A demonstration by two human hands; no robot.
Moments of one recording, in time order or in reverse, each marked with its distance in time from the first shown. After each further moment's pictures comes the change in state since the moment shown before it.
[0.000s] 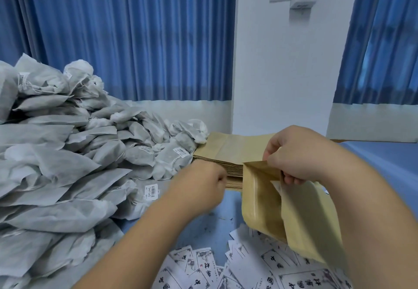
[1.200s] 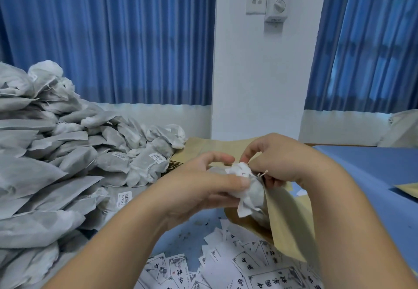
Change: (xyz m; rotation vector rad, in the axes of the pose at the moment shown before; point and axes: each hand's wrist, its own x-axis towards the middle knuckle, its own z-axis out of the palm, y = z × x) left_hand -0.016 0.048 -0.030 -1.376 -0.418 -0.219; right_hand 0.002 0.018 -0.014 0.094 -0.070 -0.022
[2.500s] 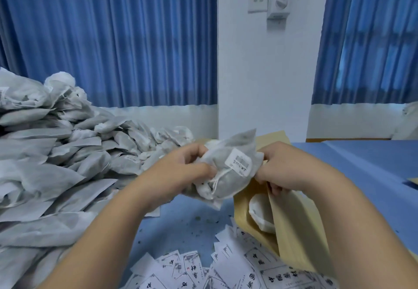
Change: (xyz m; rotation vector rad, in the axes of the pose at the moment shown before) left_hand -0.006 0.014 -0.041 0.411 0.041 0.216; right_hand -0.006 0.007 0.011 -0.063 0.009 -0.005
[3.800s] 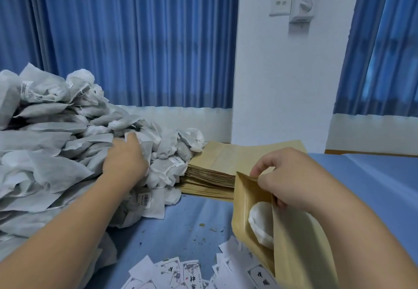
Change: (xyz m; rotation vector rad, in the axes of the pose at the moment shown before) left_hand 0.032 -0.065 -0.107 1.108 0.850 -0.391; right_hand -0.004 -0.009 0.008 0.083 0.110 -0.063
